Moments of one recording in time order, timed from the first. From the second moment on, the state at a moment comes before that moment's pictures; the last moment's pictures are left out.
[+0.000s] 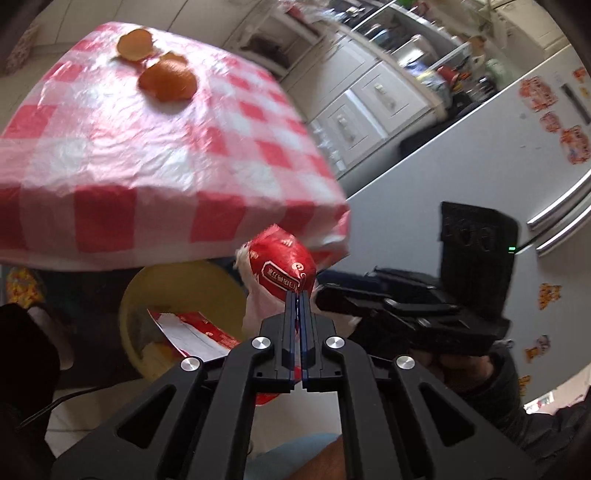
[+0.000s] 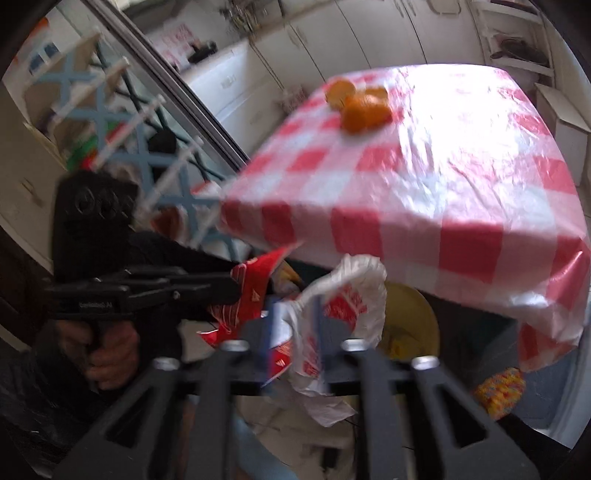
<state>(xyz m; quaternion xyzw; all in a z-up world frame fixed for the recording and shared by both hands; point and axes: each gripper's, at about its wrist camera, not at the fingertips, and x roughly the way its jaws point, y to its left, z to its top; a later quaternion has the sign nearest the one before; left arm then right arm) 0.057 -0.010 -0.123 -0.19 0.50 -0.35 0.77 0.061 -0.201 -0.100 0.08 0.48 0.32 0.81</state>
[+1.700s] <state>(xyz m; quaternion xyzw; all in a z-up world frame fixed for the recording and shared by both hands) 0.196 0.060 -0.091 -0.20 0.43 -0.14 0.87 0.176 -0.189 -0.081 0.13 0.45 0.26 0.85</state>
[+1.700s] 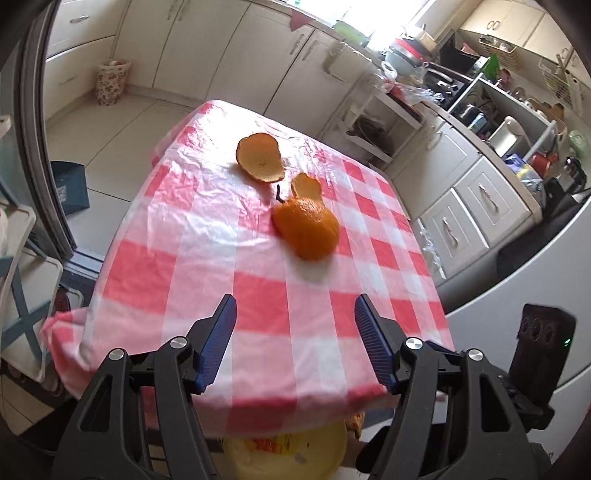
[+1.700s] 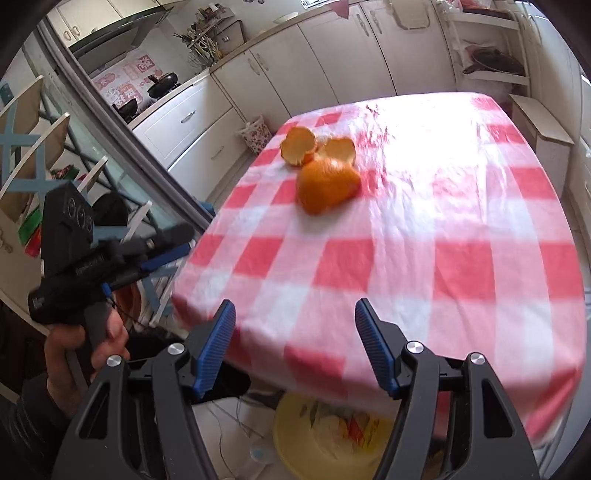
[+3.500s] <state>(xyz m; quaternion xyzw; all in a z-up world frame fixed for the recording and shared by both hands) 0.307 -0.034 -0.139 -0.10 0.46 -0.16 0.87 0.377 -0.186 -0.109 0.09 0.46 0.28 0.84</state>
